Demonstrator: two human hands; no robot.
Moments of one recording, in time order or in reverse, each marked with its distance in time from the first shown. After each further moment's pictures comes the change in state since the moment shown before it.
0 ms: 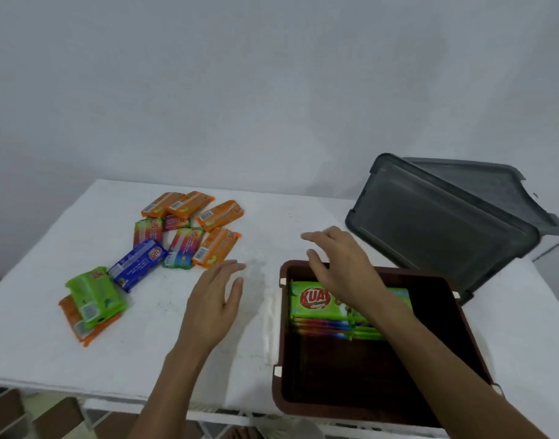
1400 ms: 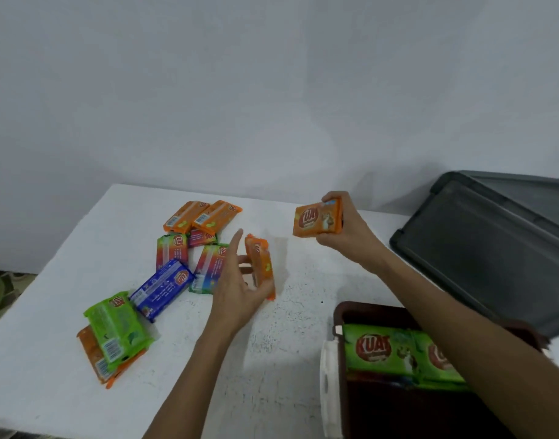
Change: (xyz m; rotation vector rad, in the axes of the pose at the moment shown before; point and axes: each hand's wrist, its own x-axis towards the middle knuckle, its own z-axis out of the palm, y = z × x) left_hand 0.090 -0.048 -0.008 -0.425 -0.038 -0.290; right_hand 0.149 0.002 0.049 0.762 -0.184 0.220
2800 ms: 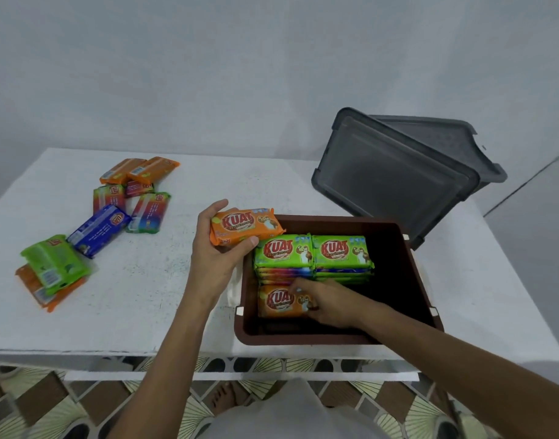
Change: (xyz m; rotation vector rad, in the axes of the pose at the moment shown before) left_hand -0.134 0.086 0.067 -0.481 -0.031 0.039; right_hand -0.246 0.075 -0.023 -0.698 -0.481 0.148
